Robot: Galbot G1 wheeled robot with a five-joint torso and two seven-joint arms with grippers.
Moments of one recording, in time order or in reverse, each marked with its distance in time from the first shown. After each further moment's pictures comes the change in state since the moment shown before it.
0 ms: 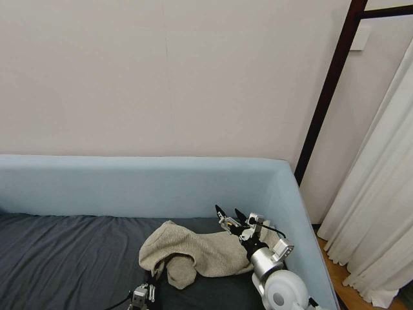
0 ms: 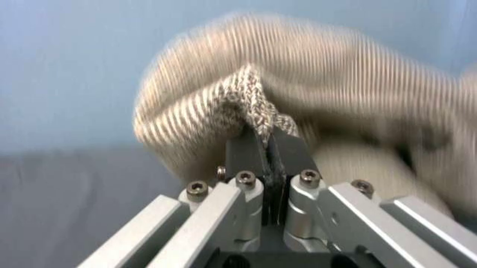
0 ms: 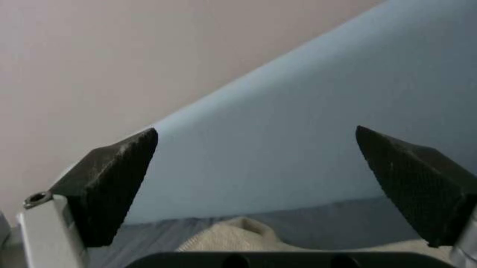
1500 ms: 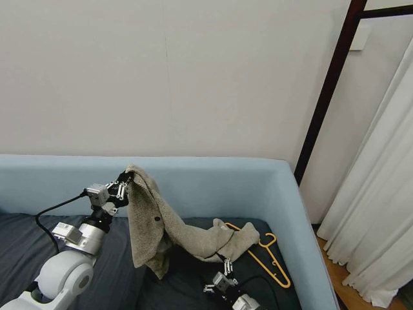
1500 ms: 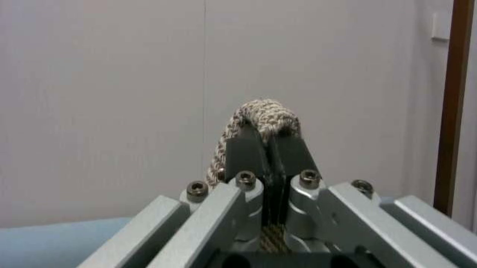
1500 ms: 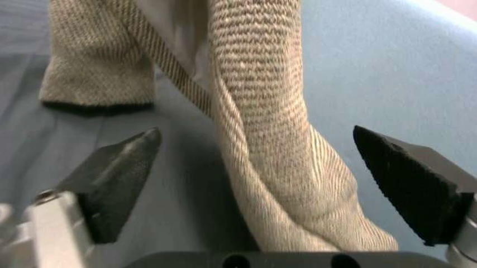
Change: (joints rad) left arm -0.145 0.460 -0.057 -0.624 -0.516 0.307 -0.117; right arm 0.039 0.208 -0.156 -0.628 -1.204 0.210 -0.136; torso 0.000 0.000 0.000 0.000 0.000
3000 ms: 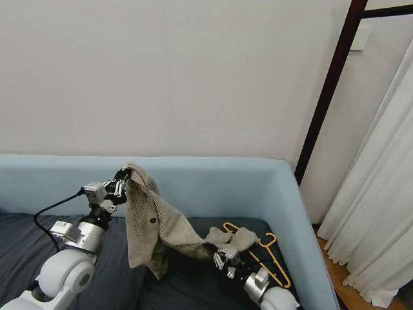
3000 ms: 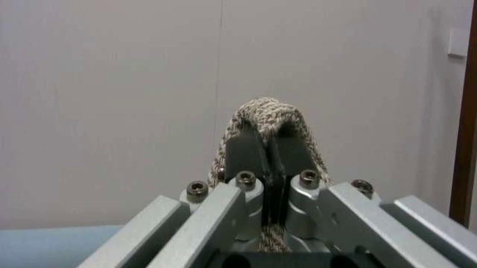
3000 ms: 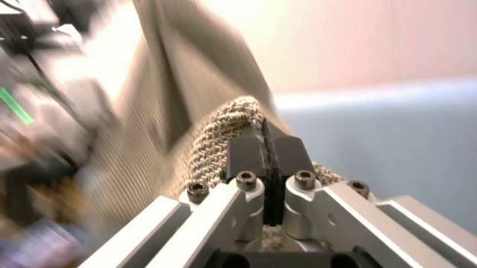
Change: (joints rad) left arm -0.015 -0.017 -0.018 0.002 -0.020 0.001 -0.020; right arm 0.039 -0.204 0.168 0.329 1.077 -0.035 -0.676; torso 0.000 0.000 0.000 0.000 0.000
